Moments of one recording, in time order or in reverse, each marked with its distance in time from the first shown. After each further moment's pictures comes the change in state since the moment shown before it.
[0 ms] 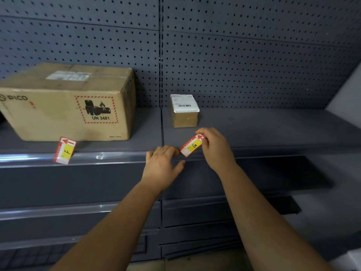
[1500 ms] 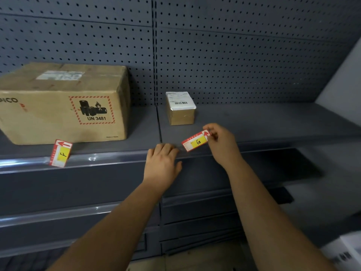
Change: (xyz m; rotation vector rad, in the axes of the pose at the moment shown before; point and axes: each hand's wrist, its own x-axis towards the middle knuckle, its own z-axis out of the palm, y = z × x) left_hand -0.003 0.000 0.003 0.224 -0.007 0.138; right_hand -0.007 -0.012 -0.026 0.191 -0.029 0.291
